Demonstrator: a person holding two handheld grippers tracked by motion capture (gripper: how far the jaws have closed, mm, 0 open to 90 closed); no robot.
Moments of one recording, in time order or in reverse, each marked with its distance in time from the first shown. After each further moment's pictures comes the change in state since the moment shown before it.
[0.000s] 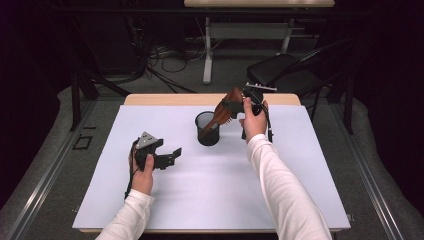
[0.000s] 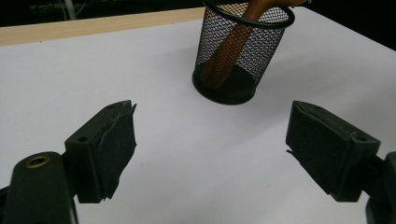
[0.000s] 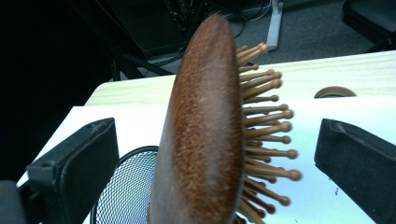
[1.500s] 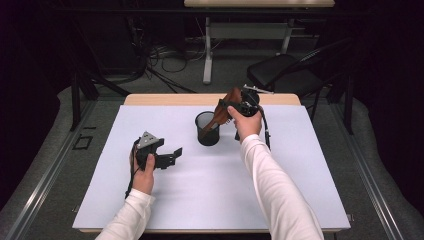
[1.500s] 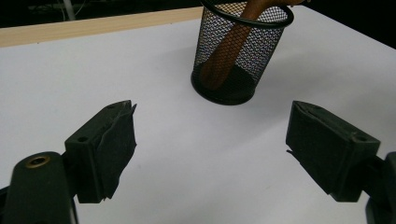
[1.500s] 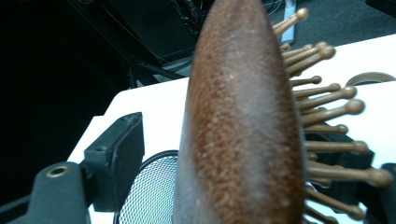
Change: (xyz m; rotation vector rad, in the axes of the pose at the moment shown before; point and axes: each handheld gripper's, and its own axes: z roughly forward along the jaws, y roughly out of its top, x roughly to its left) left arm -0.001 0.001 0.003 -0.005 0.001 0.003; right arm 0.004 -0.009 0.014 -0.013 0.055 0.095
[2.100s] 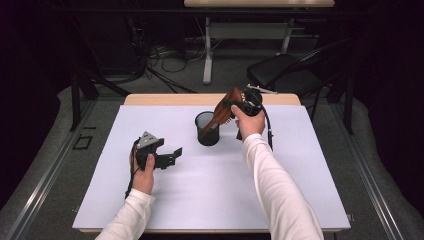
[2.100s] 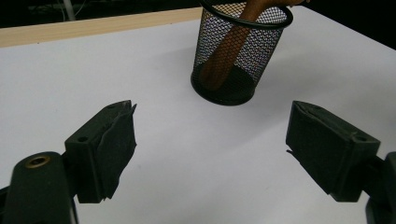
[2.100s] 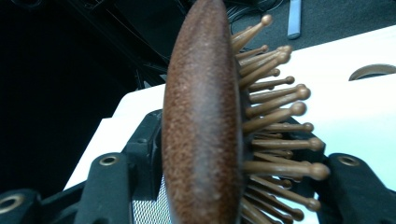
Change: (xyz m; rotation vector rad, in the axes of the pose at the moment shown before) left arm 0.000 0.000 0.000 0.002 -0.001 0.001; right arm -0.007 0.003 -0.003 0.010 0.032 0.046
